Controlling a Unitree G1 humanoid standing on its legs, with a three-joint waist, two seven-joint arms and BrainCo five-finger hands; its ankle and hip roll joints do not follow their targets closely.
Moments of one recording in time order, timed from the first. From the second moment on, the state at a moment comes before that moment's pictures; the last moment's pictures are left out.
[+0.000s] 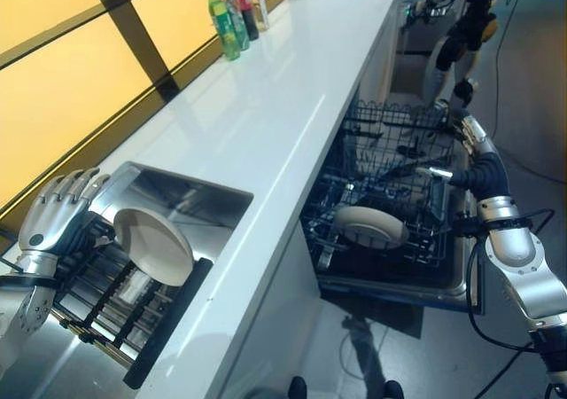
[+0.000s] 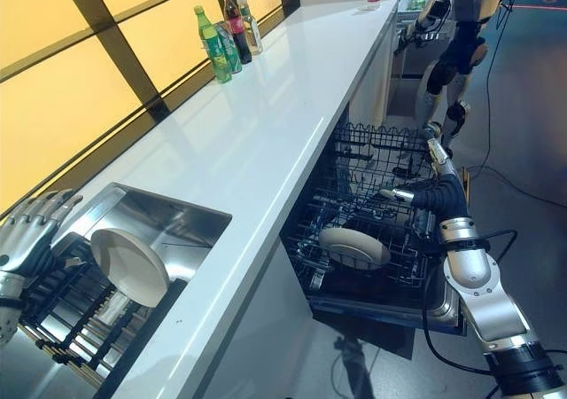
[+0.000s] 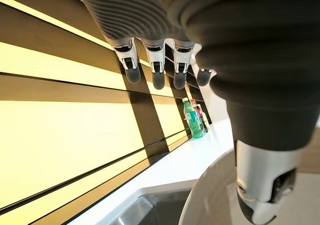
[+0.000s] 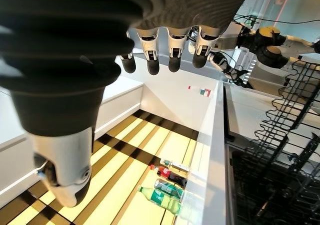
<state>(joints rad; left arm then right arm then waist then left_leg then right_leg) 0.09 1.07 0.06 0.37 0.67 -0.26 0.65 -0.18 -0.77 0.03 -0.09 0.22 -0.17 -0.23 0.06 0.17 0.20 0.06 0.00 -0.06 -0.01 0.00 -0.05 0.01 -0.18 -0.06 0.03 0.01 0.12</state>
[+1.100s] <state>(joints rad) -0.13 1.04 -0.21 0.38 0.56 -0.39 0.40 -0.39 -0.87 0.09 -0.04 0.21 -0.08 -0.22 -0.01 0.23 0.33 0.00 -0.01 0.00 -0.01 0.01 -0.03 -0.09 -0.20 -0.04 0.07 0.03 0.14</state>
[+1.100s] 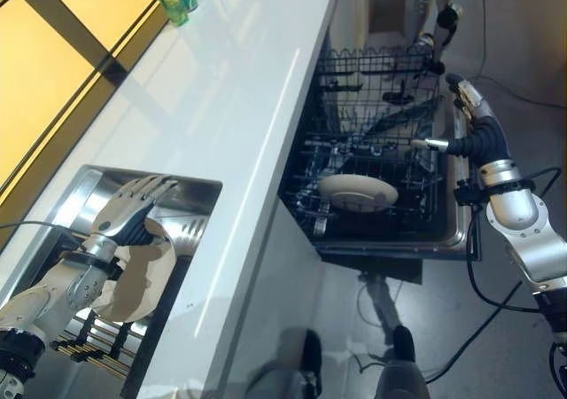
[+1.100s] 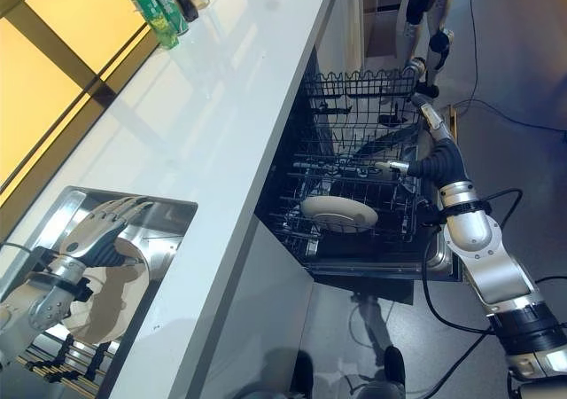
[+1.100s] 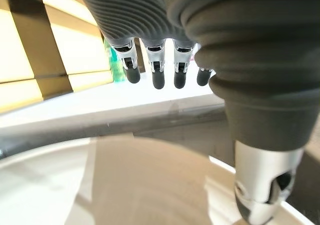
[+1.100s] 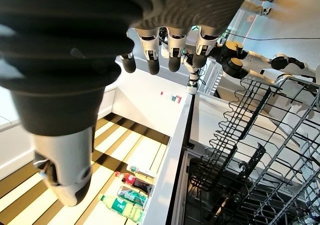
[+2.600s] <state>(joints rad) 0.03 1.01 0.01 0.39 0.53 -0.26 0.56 -0.38 -0.88 0.07 -0.04 0.21 -0.04 -0.18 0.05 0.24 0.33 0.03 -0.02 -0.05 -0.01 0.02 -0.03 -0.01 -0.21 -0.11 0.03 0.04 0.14</state>
